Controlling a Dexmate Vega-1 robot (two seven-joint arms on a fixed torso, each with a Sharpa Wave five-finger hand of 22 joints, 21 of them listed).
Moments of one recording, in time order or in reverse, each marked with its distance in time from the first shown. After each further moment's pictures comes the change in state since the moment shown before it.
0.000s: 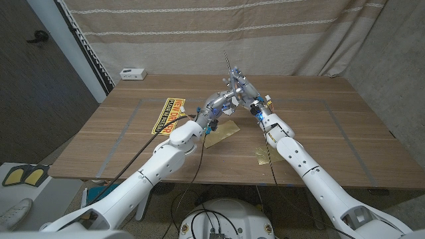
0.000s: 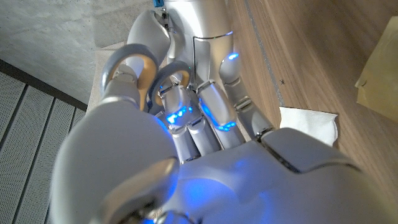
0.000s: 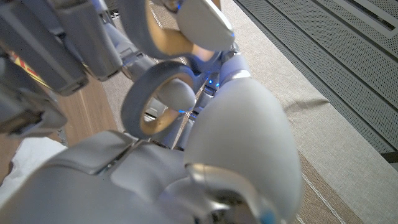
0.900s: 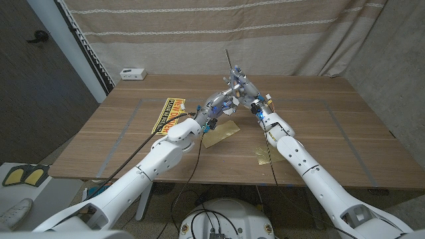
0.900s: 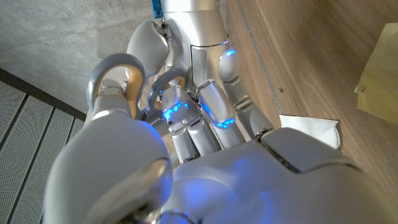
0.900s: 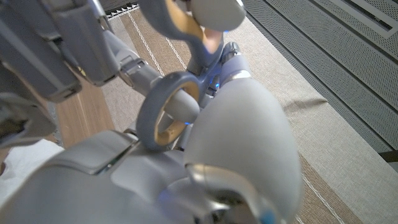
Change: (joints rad) left arm -0.039 0.024 0.003 0.021 -0.030 0.030 -0.074; left_hand -0.135 -0.015 -0.143 -0.026 -0.049 -0.098 -0.040 -0.030 -0.149 -0.023 -0.009 -0.041 -0.027 -0.034 -0.002 0.006 0.000 0.000 0.004 -0.061 -0.046; right arm 0.008 0.000 0.002 0.007 0.003 -0.003 0.010; right_hand 0.000 0.000 -0.005 0.000 0.000 -0.005 -0.006 0.008 0.000 -0.008 0.000 0.004 0.000 -0.004 -0.003 0.002 0.007 0.000 0.000 -0.008 0.000
